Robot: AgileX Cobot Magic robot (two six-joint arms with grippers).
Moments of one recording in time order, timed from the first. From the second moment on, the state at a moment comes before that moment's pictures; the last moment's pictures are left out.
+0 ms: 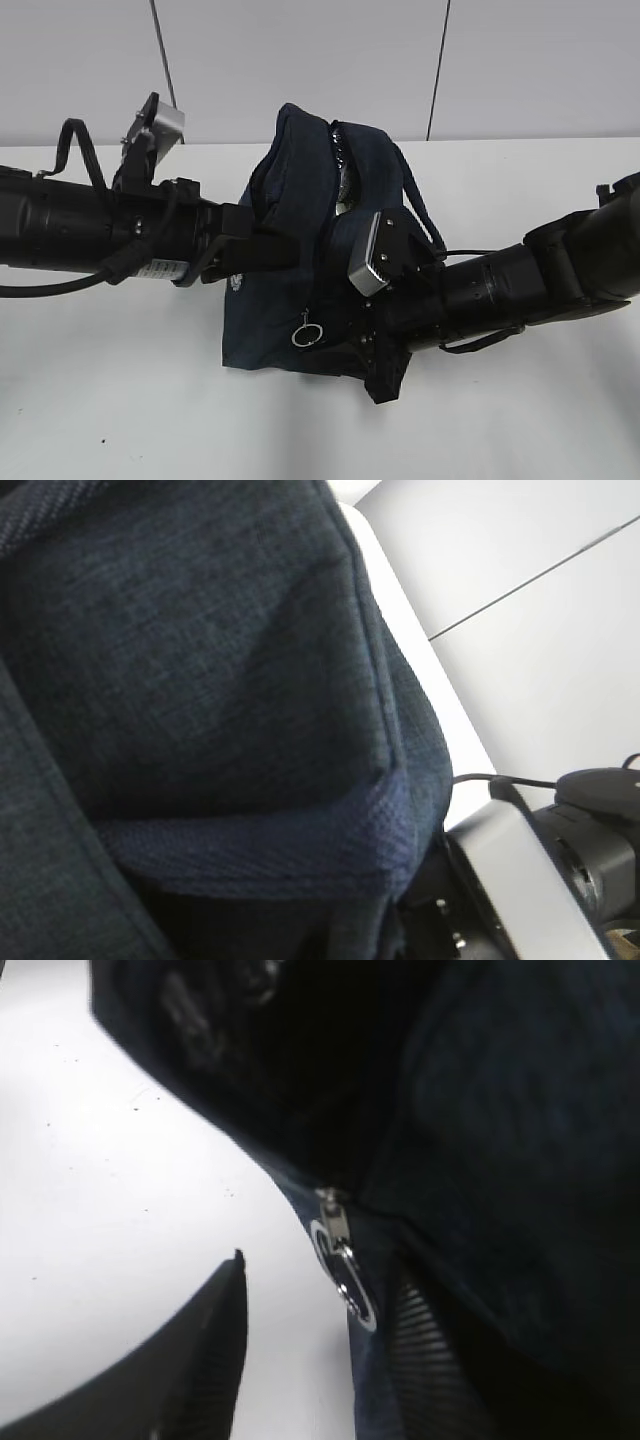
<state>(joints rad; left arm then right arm) -0.39 1.66 -0.78 -1.75 0.78 1.43 0.32 1.99 -0.86 1.78 0.85 -2.47</state>
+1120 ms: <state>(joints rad) -0.39 1.66 -0.78 -1.75 0.67 1.43 0.32 1.88 -0.87 1.56 0.90 -2.13</state>
